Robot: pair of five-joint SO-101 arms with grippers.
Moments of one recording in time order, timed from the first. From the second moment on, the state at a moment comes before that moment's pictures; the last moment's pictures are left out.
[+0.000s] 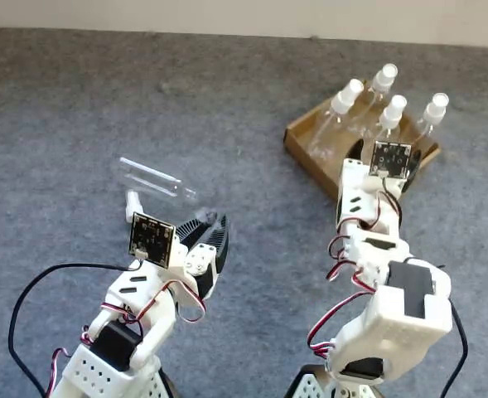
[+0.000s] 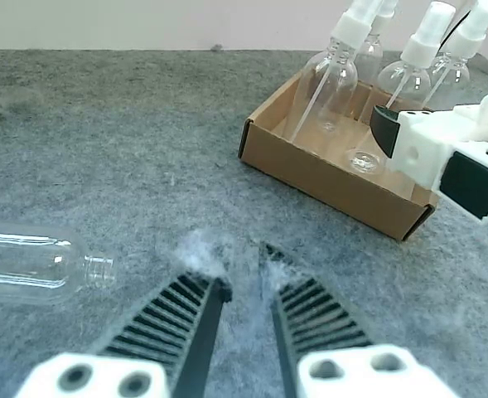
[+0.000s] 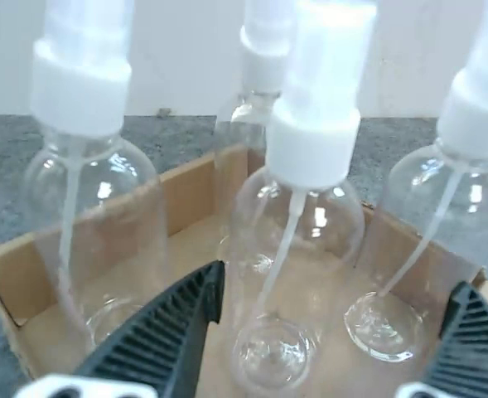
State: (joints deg) left arm 25.5 -104.1 95.9 33.1 18.9; right arm 5.3 8.6 56.4 -46.4 5.4
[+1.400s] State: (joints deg) left arm 25.5 -104.1 95.9 33.1 18.9; right arm 19.8 -58.4 69.1 4.6 5.4
